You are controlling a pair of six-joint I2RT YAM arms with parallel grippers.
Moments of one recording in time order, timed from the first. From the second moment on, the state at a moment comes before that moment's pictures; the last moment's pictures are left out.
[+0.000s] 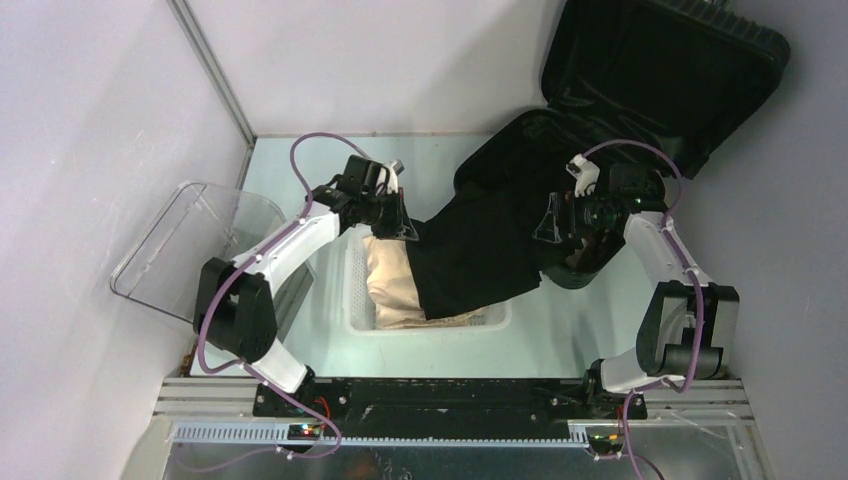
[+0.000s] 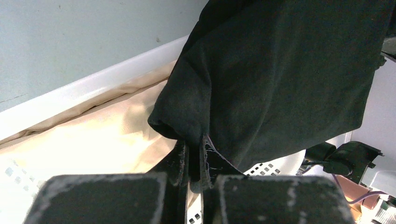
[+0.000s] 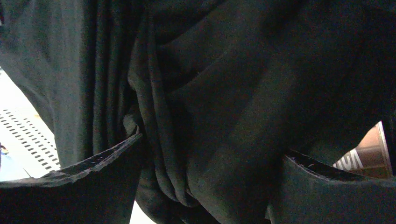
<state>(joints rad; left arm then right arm) -0.43 1.58 1.25 -0.56 0.40 -0.46 -0.08 1.47 1.07 -0.55 -0.72 -0.16</state>
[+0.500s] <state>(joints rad) -0.43 1.59 1.25 -0.56 0.39 -0.44 -0.07 1.48 1.07 -0.57 -0.71 -0.20</state>
